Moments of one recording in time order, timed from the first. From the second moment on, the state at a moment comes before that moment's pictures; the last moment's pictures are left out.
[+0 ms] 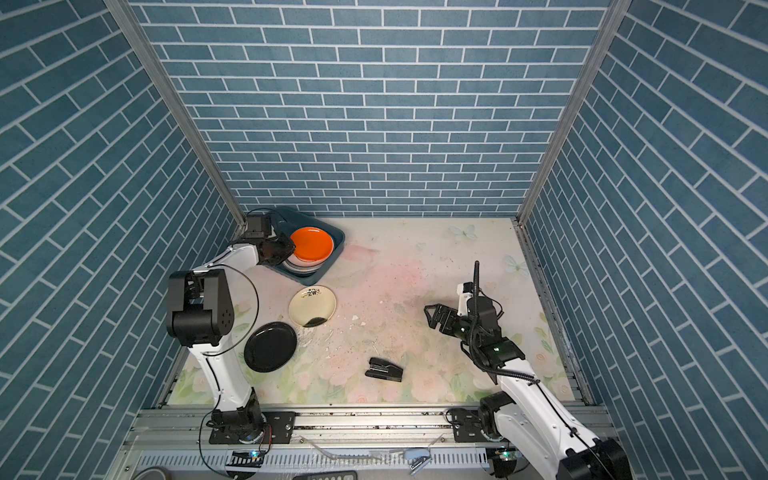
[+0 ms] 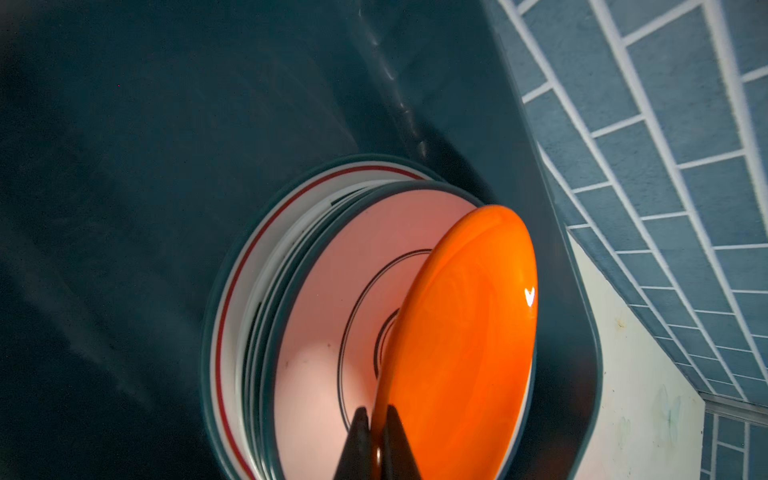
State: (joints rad) left arm 0.05 1.99 1.45 -0.31 0.21 -0.65; right arm 0.36 0.83 0.38 -0.13 -0.28 0.65
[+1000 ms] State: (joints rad) left arm 0.06 1.27 0.83 -0.42 -0.05 -0.53; right arm 0.35 0.96 0.43 -0.11 -0.32 0.62
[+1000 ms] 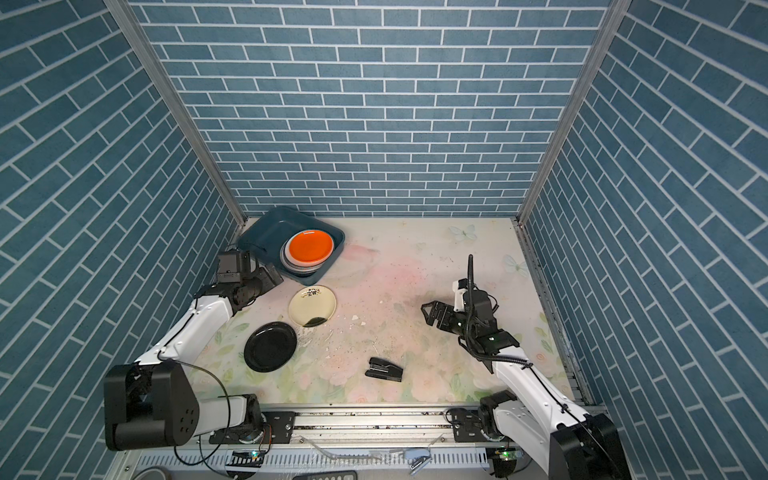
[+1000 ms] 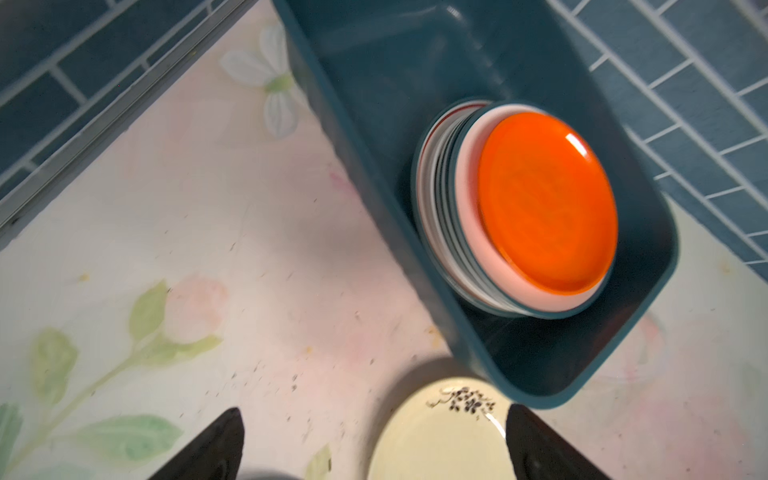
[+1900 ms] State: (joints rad) left arm 0.07 1.37 0.61 -0.20 0.34 -0.57; right arm 0.34 0.96 0.45 -0.11 -0.42 0.62
